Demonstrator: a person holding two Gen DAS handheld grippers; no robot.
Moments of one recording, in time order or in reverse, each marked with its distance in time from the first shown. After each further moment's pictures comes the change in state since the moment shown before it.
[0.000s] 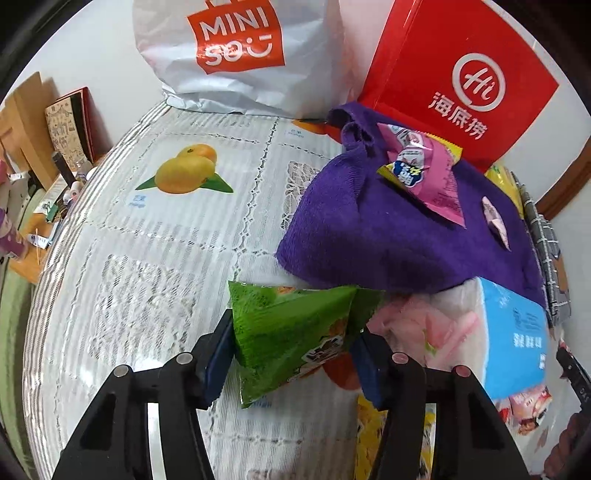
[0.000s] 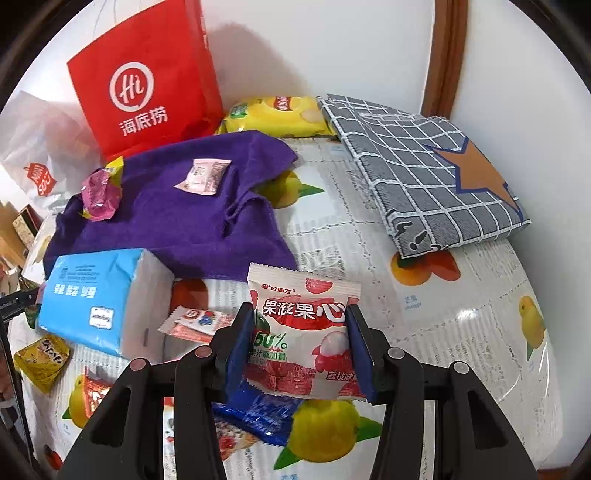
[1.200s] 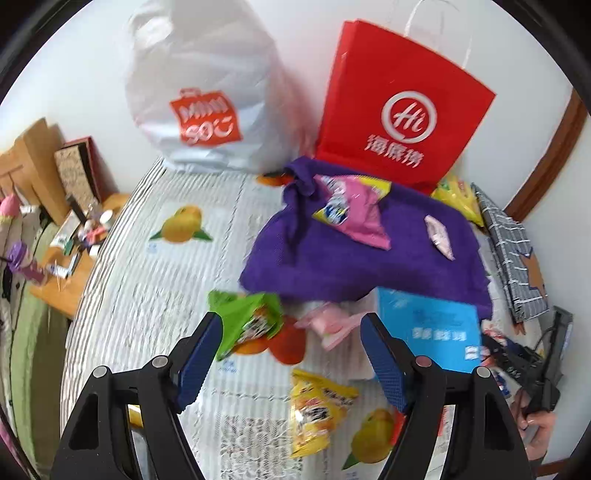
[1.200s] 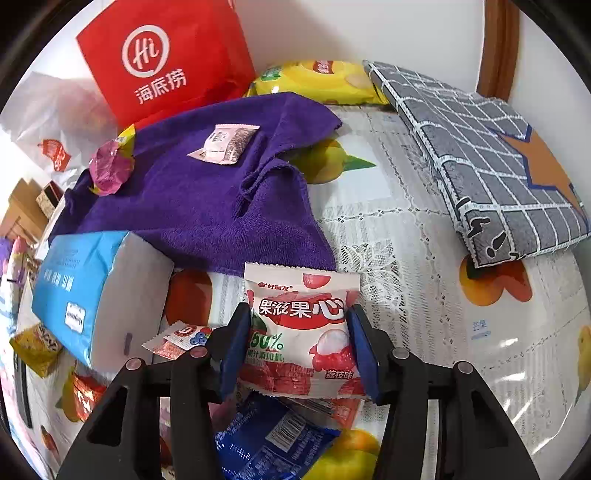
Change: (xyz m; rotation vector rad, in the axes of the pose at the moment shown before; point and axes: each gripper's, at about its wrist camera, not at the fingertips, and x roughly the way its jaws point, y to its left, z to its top) left arm -0.082 -0.043 0.002 0.056 -0.083 0.019; right arm 0.059 0.000 0.008 -0.067 0.074 0.139
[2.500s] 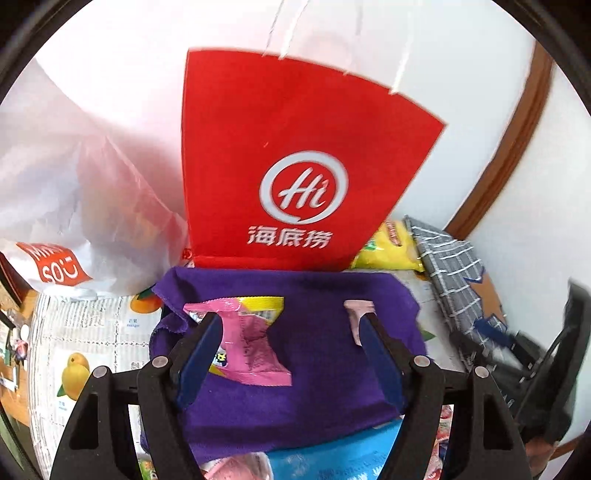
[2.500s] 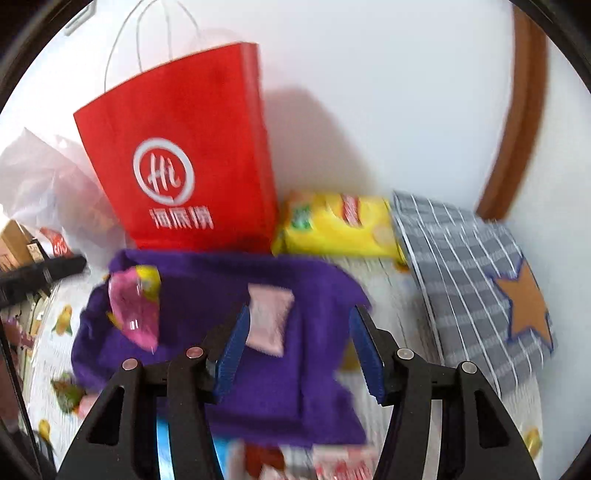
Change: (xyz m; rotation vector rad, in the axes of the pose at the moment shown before) left arm 0.036 -0.104 0.130 0.209 -0.091 -0.262; right arm -0.050 0.052 0.122 -0.003 -0.157 -0.078
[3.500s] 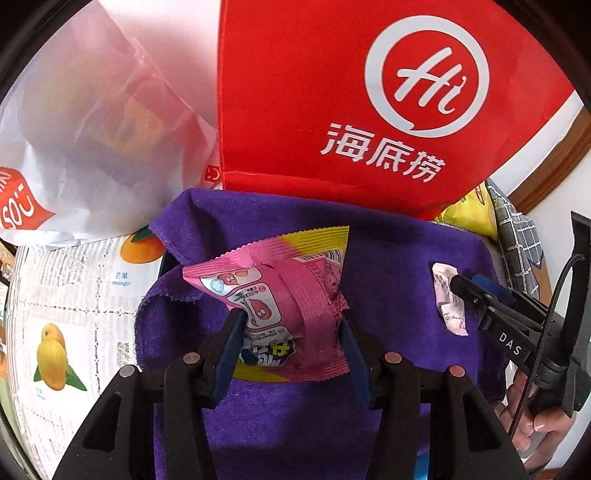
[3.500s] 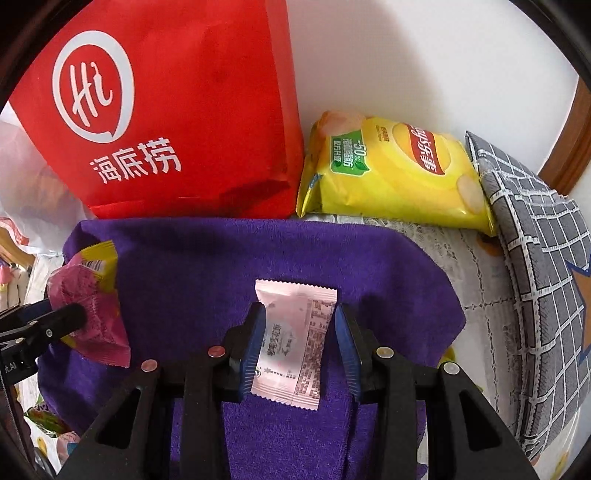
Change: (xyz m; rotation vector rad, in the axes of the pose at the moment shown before) left arm 0.108 0.045 -0.018 -0.106 0.260 0.116; right arm 0.143 0.032 0.026 -0.034 0.184 0.052
